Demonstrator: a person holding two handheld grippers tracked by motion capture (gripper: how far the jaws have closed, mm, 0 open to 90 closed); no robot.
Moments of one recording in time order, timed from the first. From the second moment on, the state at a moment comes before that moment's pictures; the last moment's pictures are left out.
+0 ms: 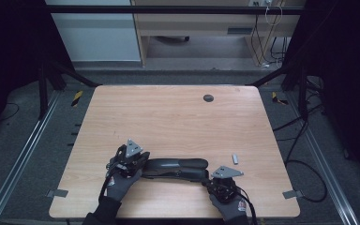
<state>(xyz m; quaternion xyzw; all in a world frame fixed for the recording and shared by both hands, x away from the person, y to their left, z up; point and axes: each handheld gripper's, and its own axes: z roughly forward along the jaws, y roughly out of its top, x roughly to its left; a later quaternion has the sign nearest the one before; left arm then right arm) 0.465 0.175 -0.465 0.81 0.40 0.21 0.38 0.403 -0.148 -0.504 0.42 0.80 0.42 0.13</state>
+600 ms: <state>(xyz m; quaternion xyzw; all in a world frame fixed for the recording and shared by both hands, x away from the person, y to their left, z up) 0.456 0.176 -0.461 0.80 0.40 0.24 0.38 0.404 -0.153 -0.499 0.42 0.79 0.43 0.14</state>
